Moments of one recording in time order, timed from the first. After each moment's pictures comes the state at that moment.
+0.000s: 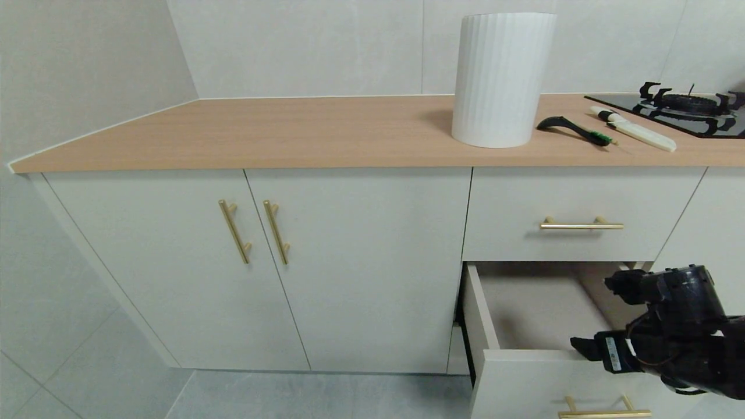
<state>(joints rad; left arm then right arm) 0.00 0.00 0.00 0.00 0.02 0.00 0.23 1.69 -0.42 -0.46 -0.24 0.09</state>
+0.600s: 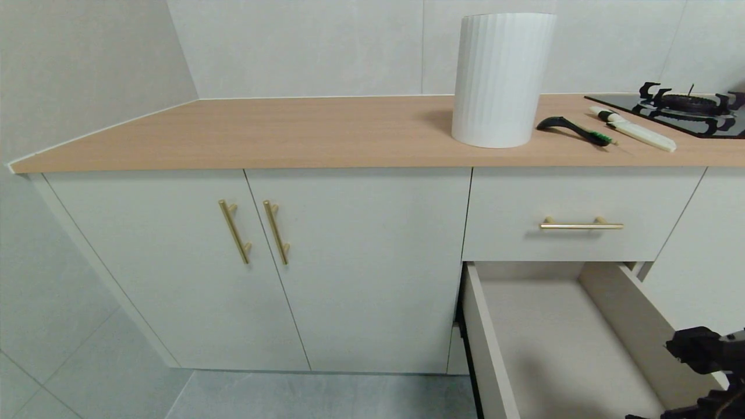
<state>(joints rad) 0.00 0.00 0.00 0.00 0.02 0.00 0.26 1.33 -0.24 -0.14 -0.21 0.09</state>
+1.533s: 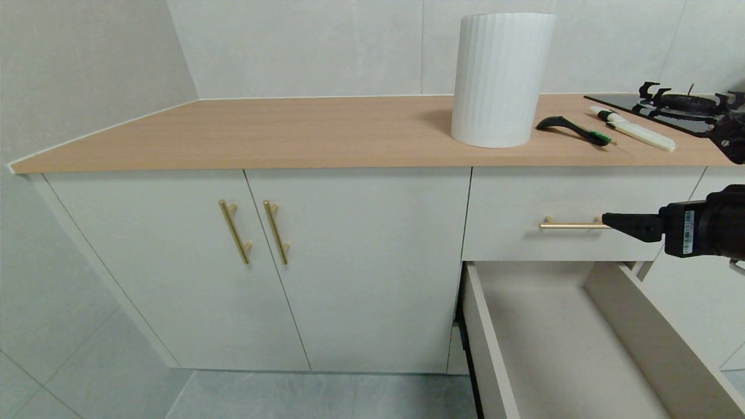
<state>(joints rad) 0.00 0.00 0.00 0.00 0.02 0.00 0.27 1.30 -0.92 -0.03 -0.16 0.02</state>
